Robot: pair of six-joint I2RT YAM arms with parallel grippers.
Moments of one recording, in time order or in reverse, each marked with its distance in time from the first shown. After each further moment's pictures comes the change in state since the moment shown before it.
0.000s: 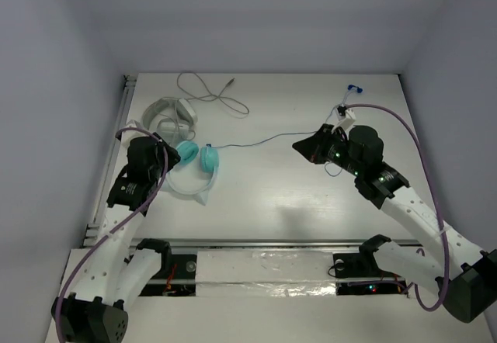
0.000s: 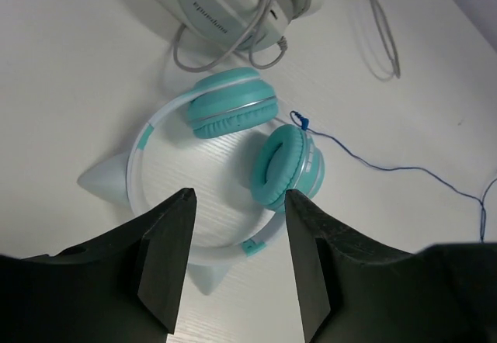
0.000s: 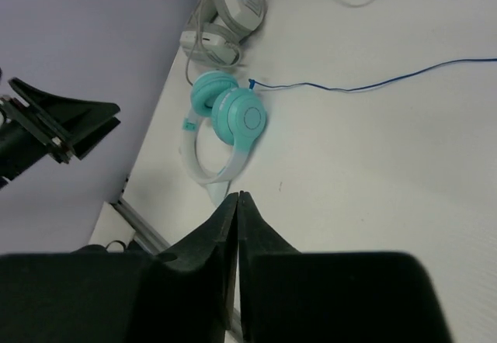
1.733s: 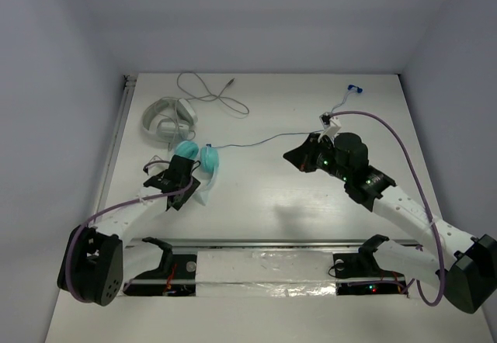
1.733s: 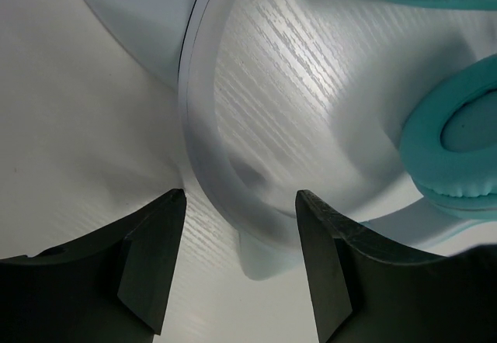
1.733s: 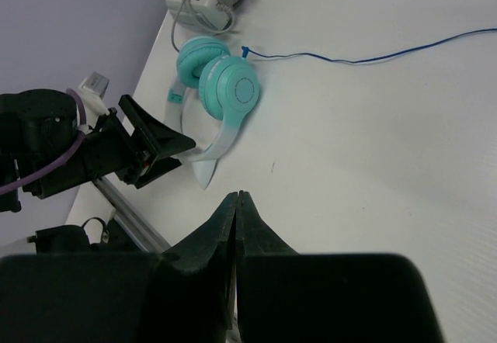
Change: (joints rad) left arm -0.198 0.325 -0.231 -0.015 -0.115 -0.476; right arm 0.093 0.055 -0.077 0.089 0.044 -0.032
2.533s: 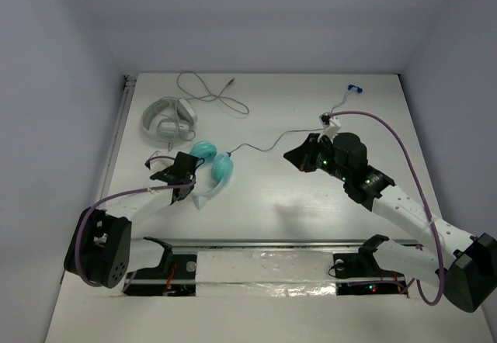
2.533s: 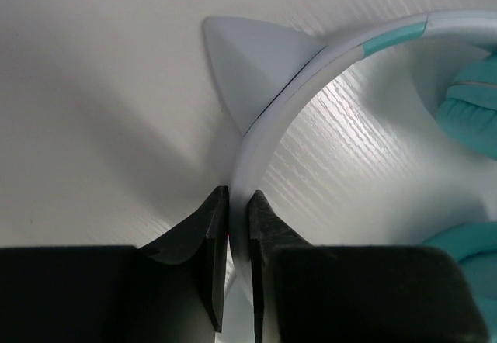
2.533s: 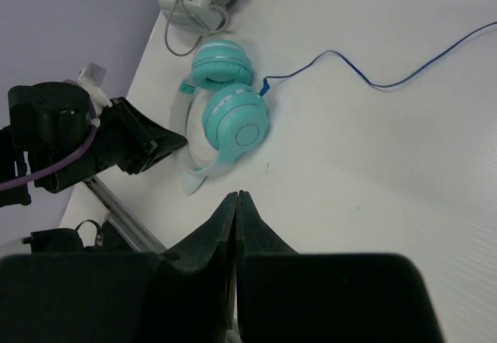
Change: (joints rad) left arm 0.002 0.138 0.021 0.090 -0.143 0.029; right arm 0.006 0.009 0.000 -0.001 0.014 -0.006
